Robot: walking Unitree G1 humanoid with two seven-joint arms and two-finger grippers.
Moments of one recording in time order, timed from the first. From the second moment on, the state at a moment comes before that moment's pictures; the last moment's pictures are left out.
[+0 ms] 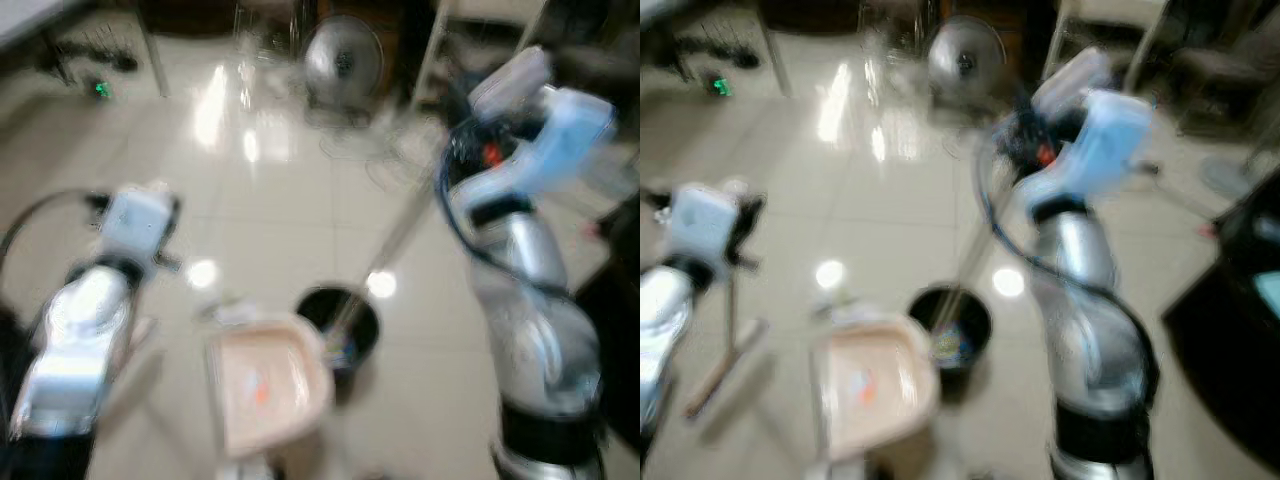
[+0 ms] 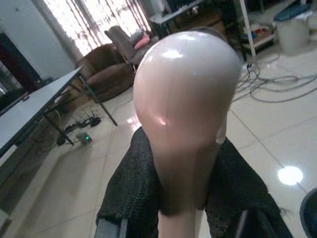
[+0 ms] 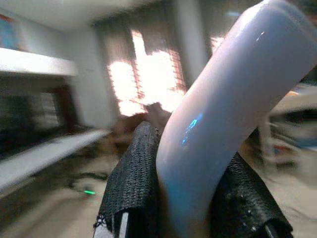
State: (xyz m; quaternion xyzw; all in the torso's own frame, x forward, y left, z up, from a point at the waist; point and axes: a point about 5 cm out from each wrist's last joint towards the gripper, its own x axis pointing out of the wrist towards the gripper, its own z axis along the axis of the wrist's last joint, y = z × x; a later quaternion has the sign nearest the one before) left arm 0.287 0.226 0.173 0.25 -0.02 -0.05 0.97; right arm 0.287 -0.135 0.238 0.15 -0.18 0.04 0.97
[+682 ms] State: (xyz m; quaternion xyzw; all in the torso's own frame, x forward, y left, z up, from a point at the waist) left arm 0.278 0.186 0.136 0.18 0.01 -0.10 0.98; right arm 0.265 -0.133 0.193 0.08 -0.17 0.02 0.98
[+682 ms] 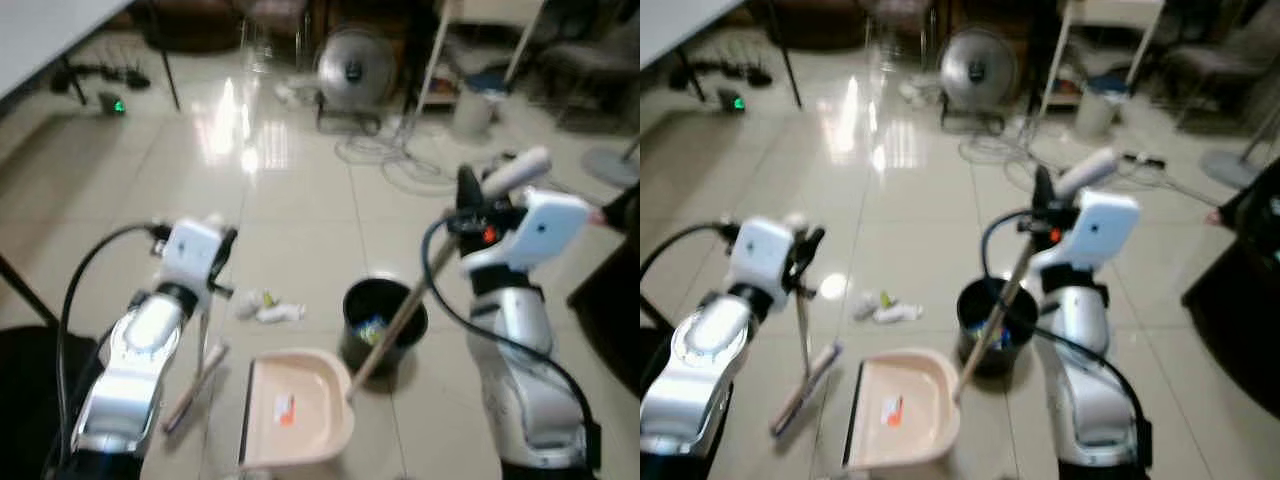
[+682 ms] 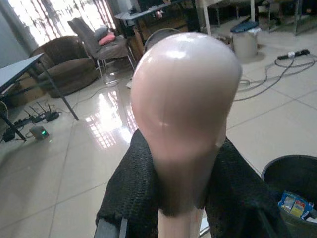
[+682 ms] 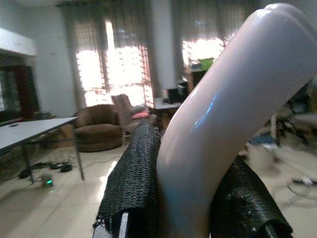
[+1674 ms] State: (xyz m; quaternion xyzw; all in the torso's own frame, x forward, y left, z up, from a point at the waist) left arm 0.273 0.175 0.139 0.13 -0.01 -0.06 0.99; right arm 0.264 -0.156 0.184 0.07 -0.17 -0.01 0.98
